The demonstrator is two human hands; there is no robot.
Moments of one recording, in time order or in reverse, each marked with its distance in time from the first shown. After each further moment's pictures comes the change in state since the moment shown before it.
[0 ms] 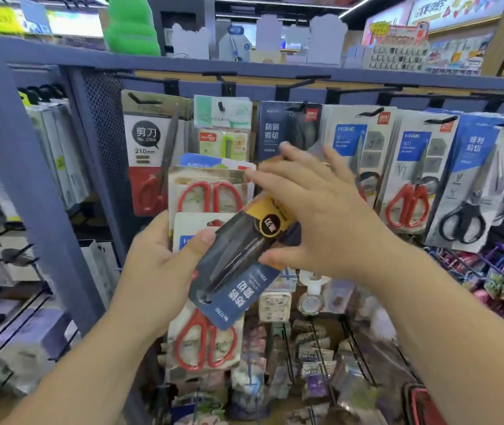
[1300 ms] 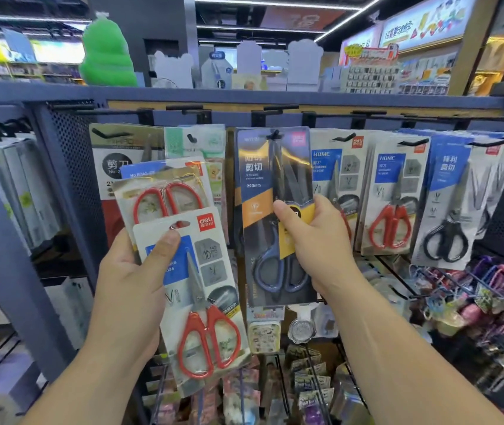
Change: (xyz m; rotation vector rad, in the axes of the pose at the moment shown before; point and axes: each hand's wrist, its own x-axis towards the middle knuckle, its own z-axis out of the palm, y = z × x) left_hand 0.026 0.008 0.021 -0.250 0.121 -0.043; right_hand 0.010 0.033 0.057 1.008 0.414 0.839
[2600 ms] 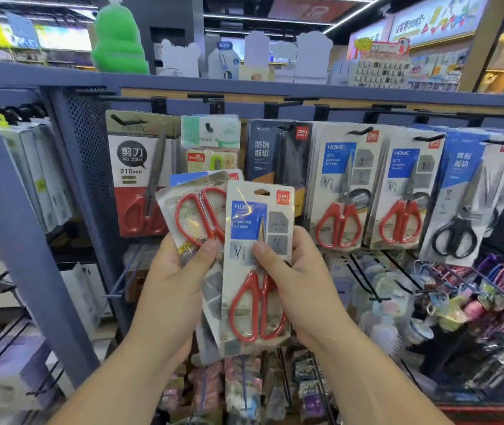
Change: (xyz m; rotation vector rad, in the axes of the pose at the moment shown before) left_hand -0.017 -0.013 0.008 -0.071 -0.157 -0.076; right_hand -0.069 0.008 0.028 0.296 -0.244 0.116
